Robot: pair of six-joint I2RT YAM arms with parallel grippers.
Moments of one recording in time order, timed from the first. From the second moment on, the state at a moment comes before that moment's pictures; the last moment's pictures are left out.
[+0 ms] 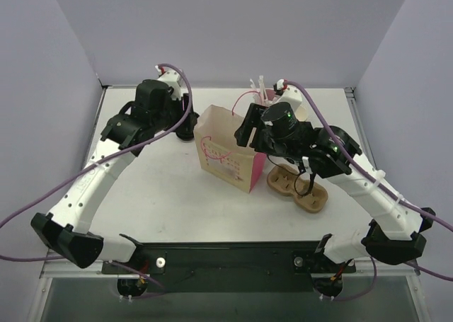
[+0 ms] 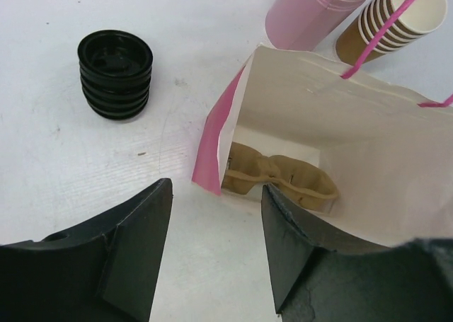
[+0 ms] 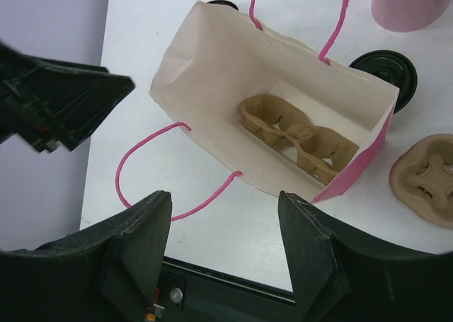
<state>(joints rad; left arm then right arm) -0.51 1.35 1.57 -0.76 -0.06 -0.31 0.95 1.36 1.78 -1.02 0.46 0.83</state>
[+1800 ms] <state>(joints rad) -0.50 1.05 1.24 -0.81 0.02 -0.29 0.55 1.55 1.68 -1.00 0.32 0.51</state>
